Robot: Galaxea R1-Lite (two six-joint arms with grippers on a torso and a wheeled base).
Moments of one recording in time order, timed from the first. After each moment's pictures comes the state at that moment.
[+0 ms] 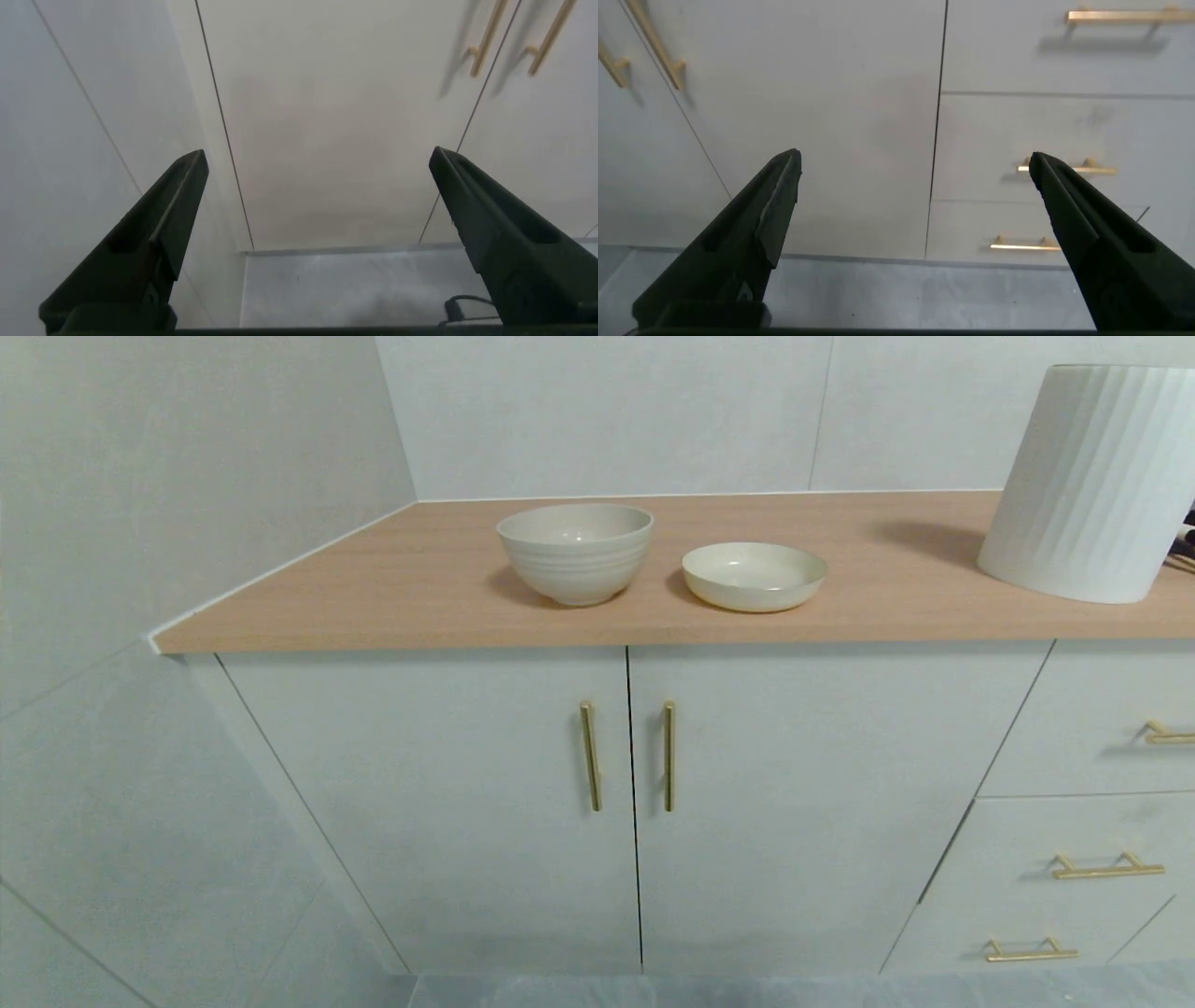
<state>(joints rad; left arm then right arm) 0.01 0.00 0.00 0.00 -0.04 0.01 0.00 0.00 0.00 -0.01 0.04 -0.01</state>
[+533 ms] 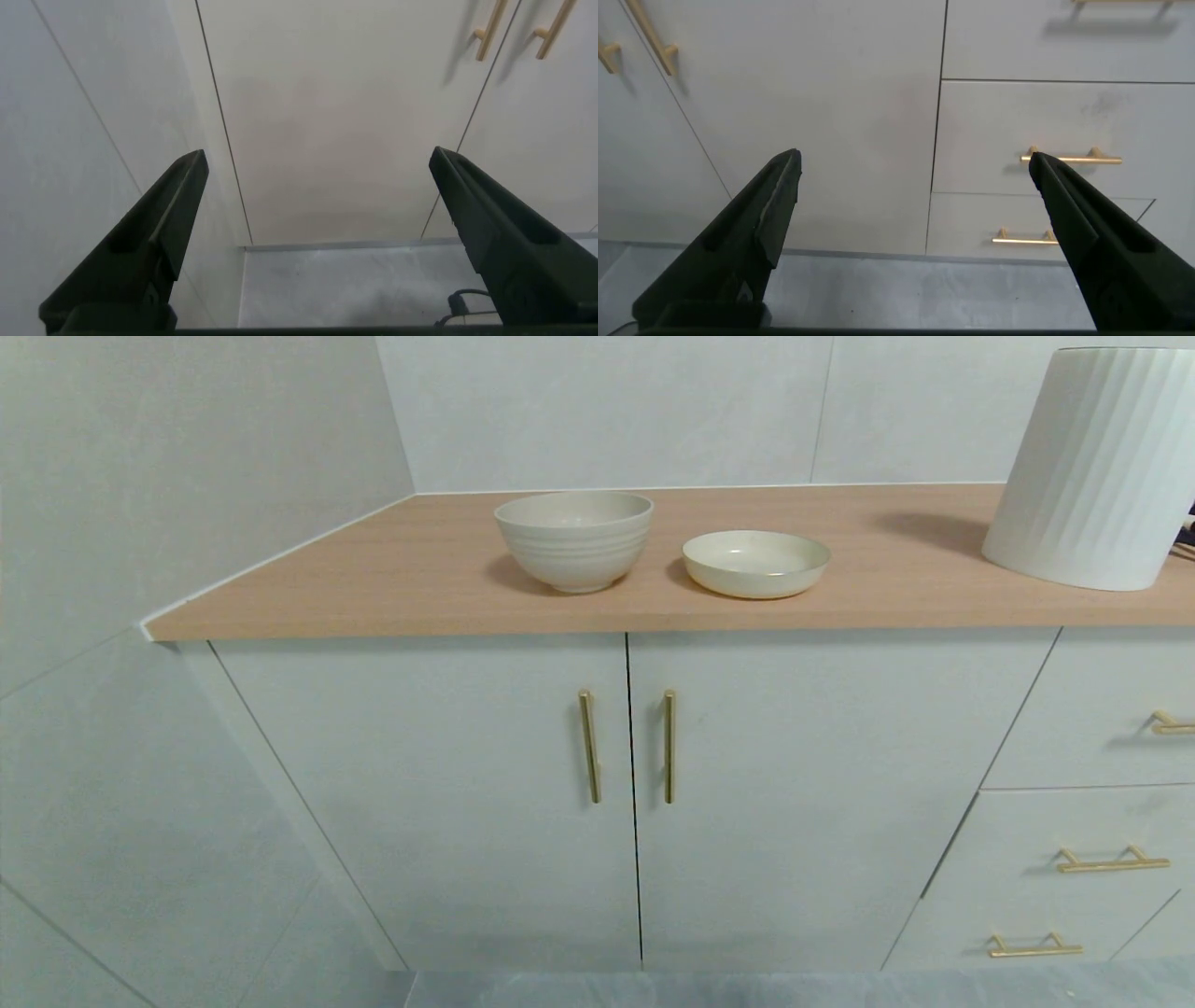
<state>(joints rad) 0.01 0.00 0.00 0.00 -0.04 0.01 0.00 0.00 0.00 -0.01 0.04 -0.01</state>
